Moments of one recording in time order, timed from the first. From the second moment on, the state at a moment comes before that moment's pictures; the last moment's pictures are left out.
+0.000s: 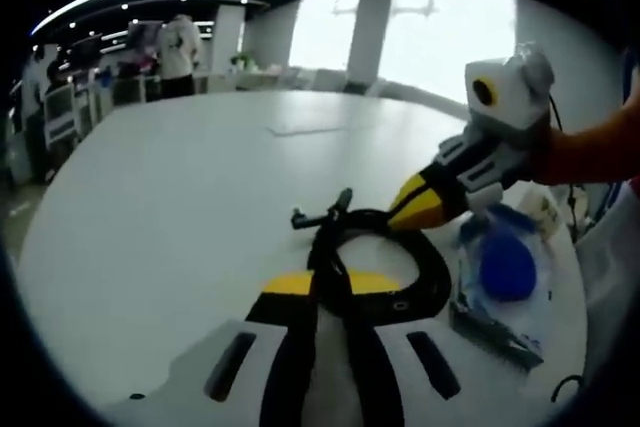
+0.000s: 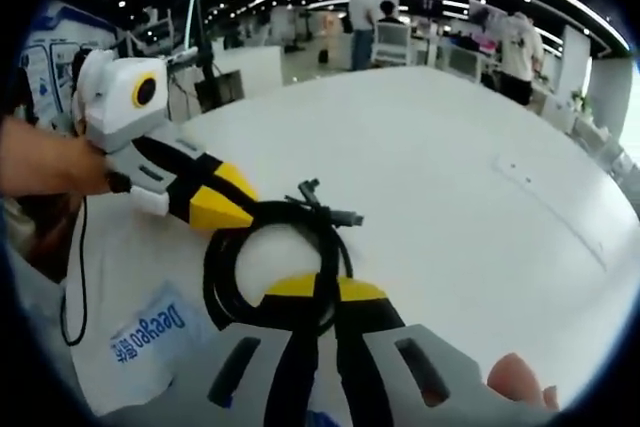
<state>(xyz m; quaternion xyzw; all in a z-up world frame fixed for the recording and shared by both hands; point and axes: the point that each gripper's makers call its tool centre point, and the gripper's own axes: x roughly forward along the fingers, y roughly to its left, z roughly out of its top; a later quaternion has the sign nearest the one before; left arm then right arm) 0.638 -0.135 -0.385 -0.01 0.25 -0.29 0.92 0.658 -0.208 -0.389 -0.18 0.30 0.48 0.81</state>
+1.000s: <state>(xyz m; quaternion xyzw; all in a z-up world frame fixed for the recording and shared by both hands) 0.642 -0.124 -0.352 -0.01 0.23 -0.27 0.94 0.660 -0.203 -0.357 -0.15 0.27 0.48 0.82</state>
